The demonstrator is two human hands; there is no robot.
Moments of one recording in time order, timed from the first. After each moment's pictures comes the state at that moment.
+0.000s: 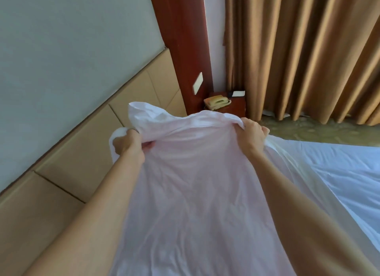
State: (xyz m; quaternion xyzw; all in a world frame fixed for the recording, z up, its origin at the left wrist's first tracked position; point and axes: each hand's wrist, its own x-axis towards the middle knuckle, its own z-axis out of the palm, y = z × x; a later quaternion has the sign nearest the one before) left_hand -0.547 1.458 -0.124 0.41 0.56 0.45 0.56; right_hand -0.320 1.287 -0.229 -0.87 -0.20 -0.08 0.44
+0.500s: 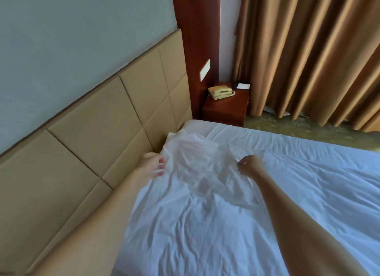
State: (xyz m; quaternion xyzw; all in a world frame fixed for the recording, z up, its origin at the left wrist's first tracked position) left_hand -0.629 1.413 -0.228 0.55 0.55 0.13 0.62; right_hand -0.378 1.225 -0.322 -0.90 -0.14 0.26 0.31
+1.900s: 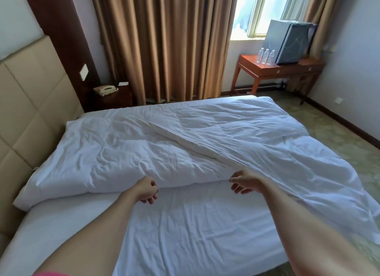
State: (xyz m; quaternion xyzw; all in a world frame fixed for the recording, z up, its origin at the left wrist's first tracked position) left_hand -0.941 0.943 -0.271 0.88 0.19 -0.23 0.38; right_hand -0.852 0.592 -0.244 -0.89 0.03 0.32 0.33
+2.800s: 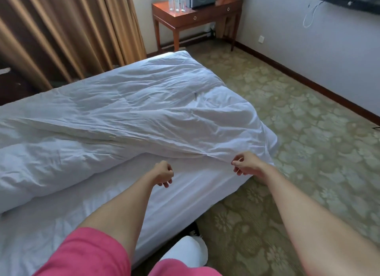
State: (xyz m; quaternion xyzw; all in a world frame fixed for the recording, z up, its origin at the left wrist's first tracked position) left_hand -0.827 0.413 -0.339 0.89 0.01 -0.36 0.28; right_hand -0.870 0.099 -0.296 -0.88 0.16 0.24 0.37
